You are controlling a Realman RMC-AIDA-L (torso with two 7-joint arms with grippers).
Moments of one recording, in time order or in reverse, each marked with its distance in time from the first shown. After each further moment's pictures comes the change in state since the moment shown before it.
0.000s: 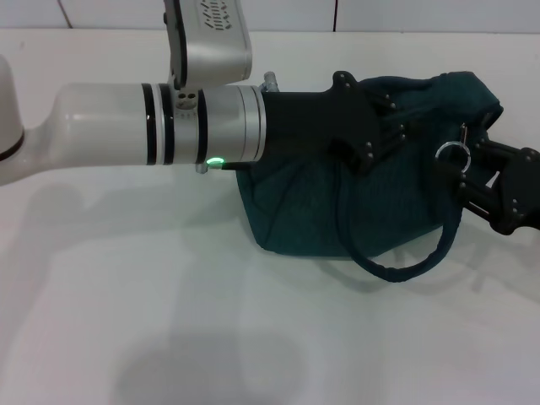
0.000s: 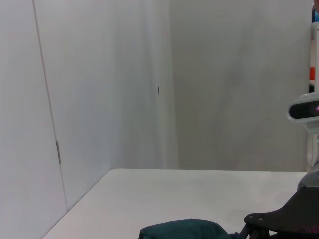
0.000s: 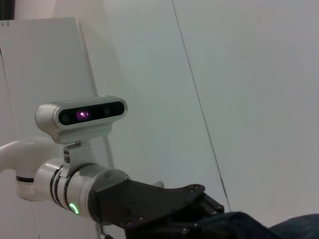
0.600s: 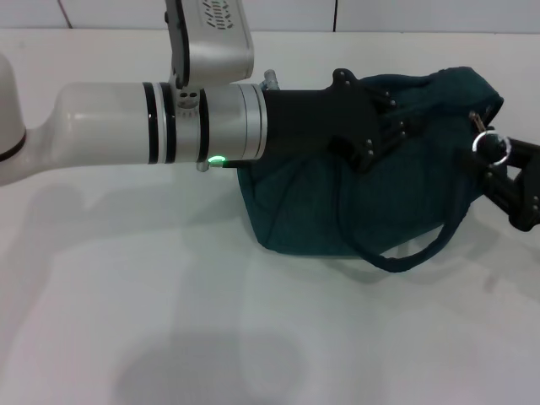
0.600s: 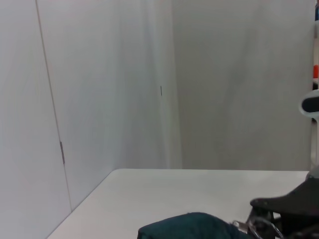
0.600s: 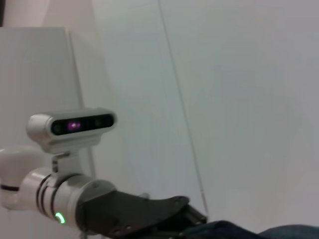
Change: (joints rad) left arm -0.003 -0.001 0.000 -0.006 -0.004 -0.012 0.010; right arm -0.050 -0.002 0.047 -0.028 0.004 -0.008 -0.038
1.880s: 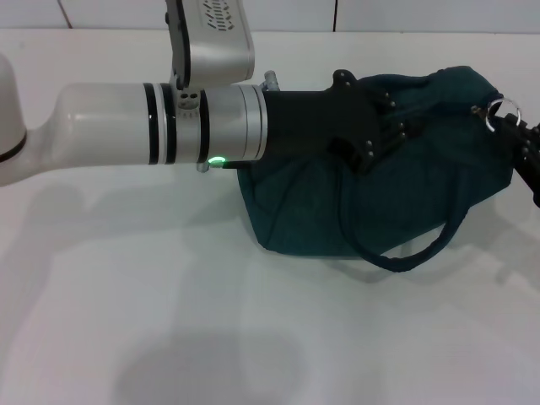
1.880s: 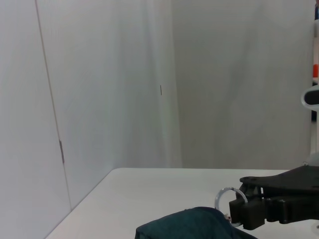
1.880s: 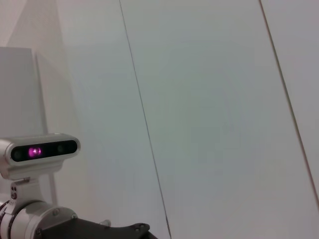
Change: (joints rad) left arm 0.000 0.000 0.003 0.000 0.001 -0.001 0.000; right arm -0.056 0.013 0.110 -0.036 0.003 0.011 -0.013
